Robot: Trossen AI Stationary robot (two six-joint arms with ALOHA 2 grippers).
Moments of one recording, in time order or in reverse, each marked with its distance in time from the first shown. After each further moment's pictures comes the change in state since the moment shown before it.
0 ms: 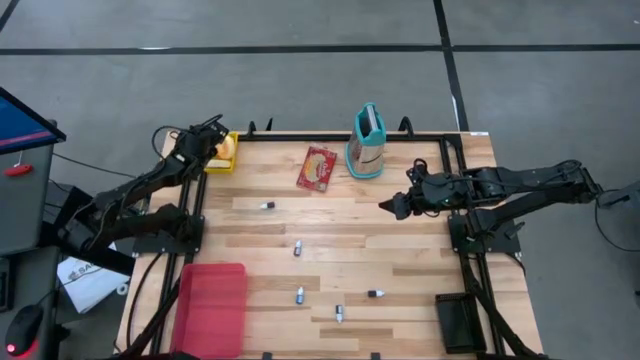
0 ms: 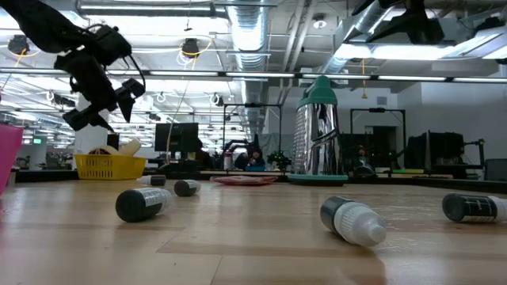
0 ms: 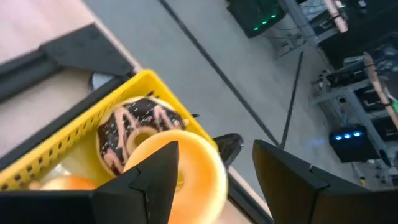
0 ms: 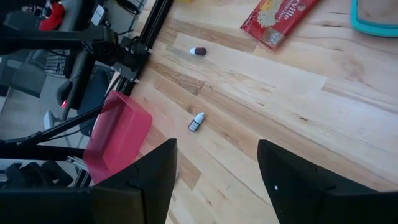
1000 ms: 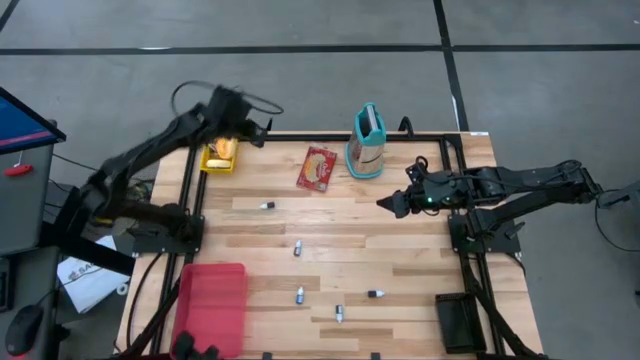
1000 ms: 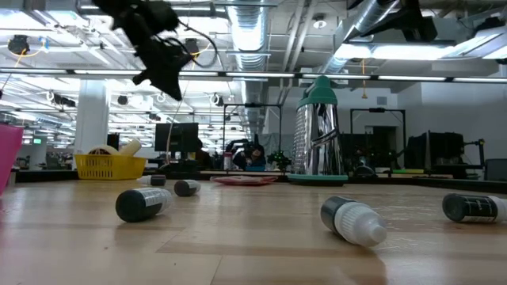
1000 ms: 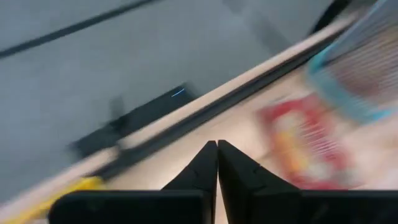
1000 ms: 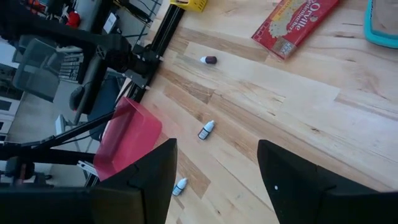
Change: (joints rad) left arm -0.161 0.350 0.653 -0.472 0.384 1.068; right arm -0.010 0.000 0.000 0.051 0.005 -0.027
